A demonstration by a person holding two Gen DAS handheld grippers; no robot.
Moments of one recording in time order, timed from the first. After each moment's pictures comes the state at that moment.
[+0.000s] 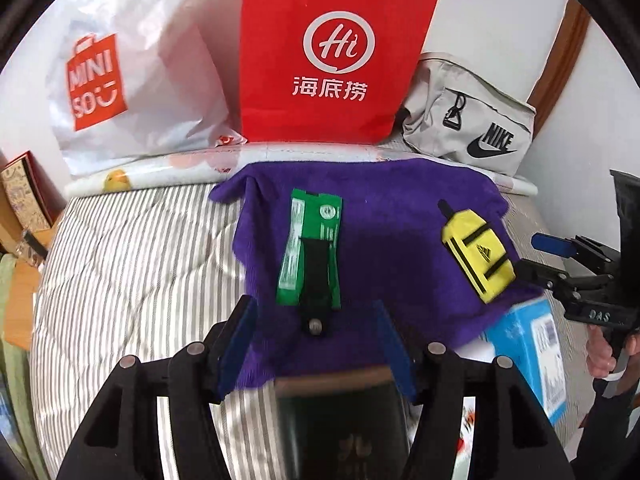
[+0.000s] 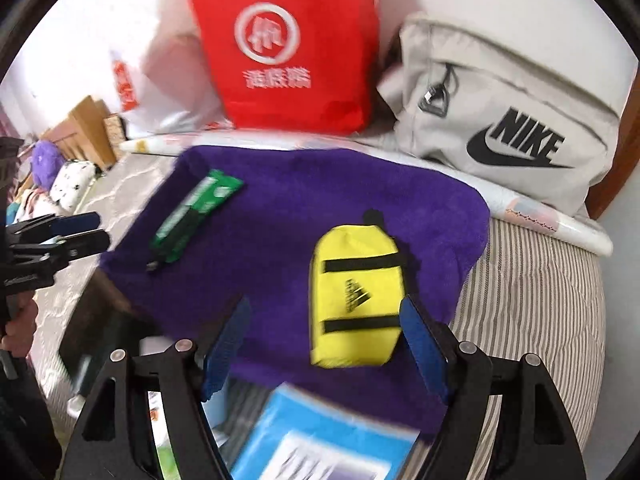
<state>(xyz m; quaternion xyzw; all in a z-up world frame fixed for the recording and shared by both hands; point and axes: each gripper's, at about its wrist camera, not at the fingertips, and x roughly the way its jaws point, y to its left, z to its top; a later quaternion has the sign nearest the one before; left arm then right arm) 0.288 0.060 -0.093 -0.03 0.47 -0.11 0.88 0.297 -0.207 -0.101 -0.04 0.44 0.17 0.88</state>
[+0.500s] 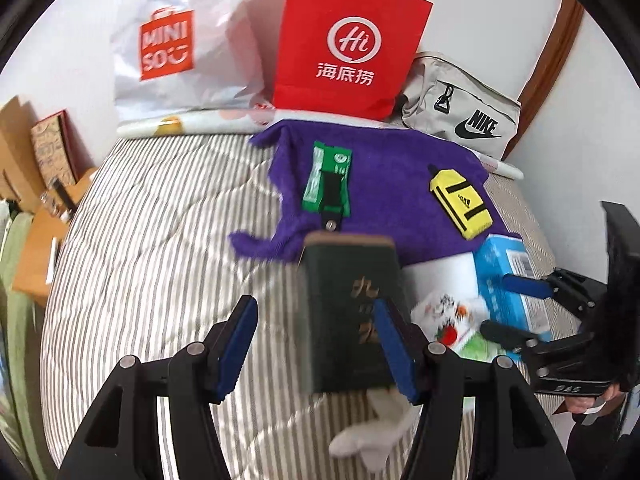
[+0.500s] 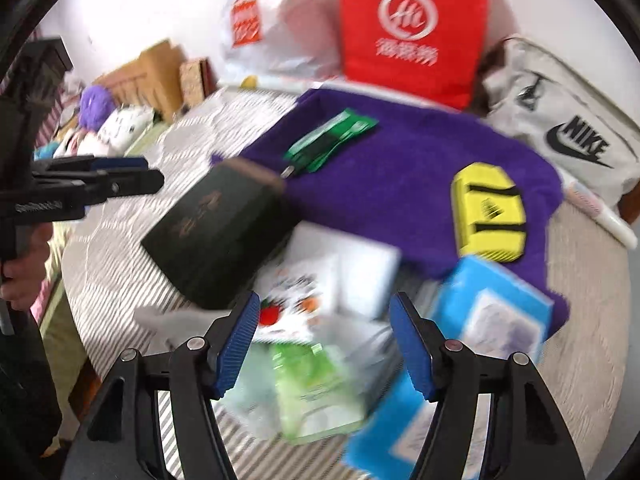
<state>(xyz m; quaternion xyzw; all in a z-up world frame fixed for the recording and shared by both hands) 0.185 0.097 -0.090 -0.05 0.47 -0.09 0.88 0.190 -0.123 -0.130 -0.10 0.47 0.25 0.84</state>
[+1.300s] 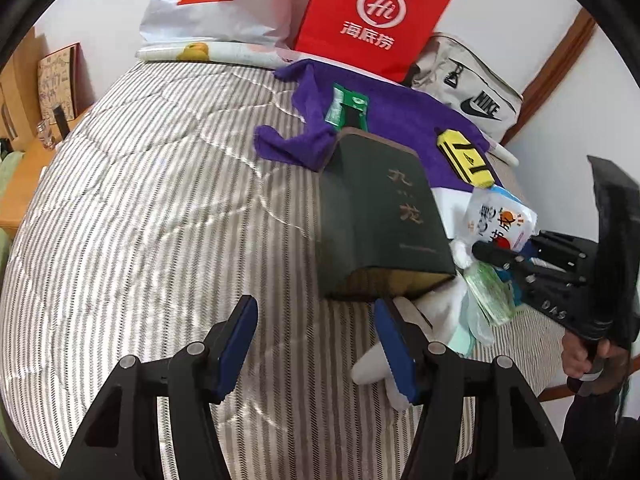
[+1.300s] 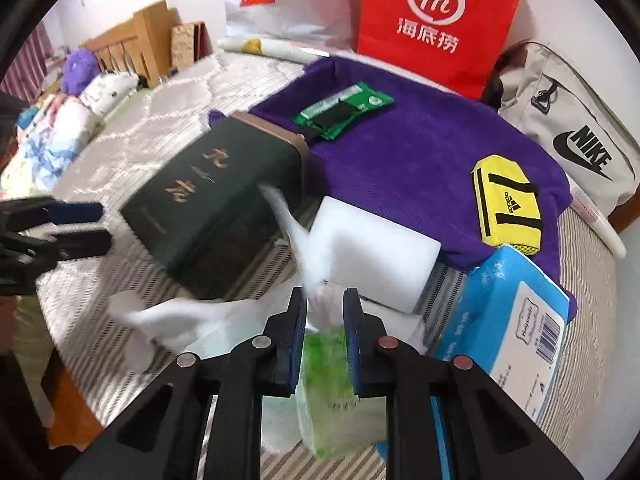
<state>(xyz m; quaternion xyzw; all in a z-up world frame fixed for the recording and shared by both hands) 0.137 0.121 -0.146 -0.11 0.49 -0.11 0.86 0.180 -0.103 -0.139 -0.13 0.46 0.21 0.85</state>
